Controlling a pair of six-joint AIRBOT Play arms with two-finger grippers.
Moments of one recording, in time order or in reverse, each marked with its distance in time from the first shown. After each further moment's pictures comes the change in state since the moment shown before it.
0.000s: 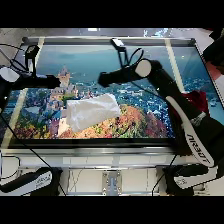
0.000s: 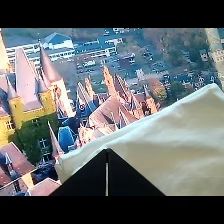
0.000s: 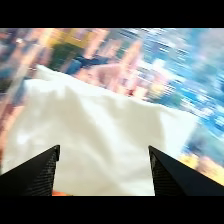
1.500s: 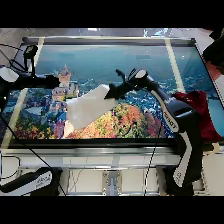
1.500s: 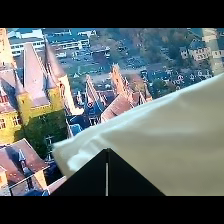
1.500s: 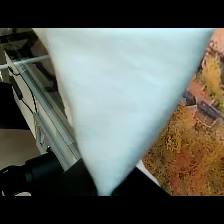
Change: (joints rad) left arm 0.002 0.001 0.000 0.001 -0.003 -0.043; right arm -0.146 -0.446 0.155 0.637 0.307 -0.169
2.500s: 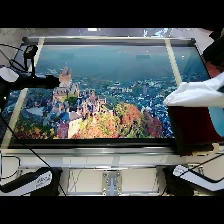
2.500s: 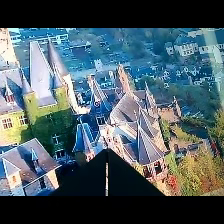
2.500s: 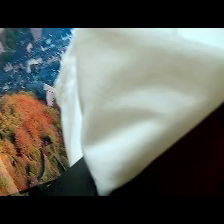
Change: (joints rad) left arm 0.000 0.000 0.000 0.000 0.001 0.001; right arm -0.975 0.815 -0.206 -0.662 0.381 0.127
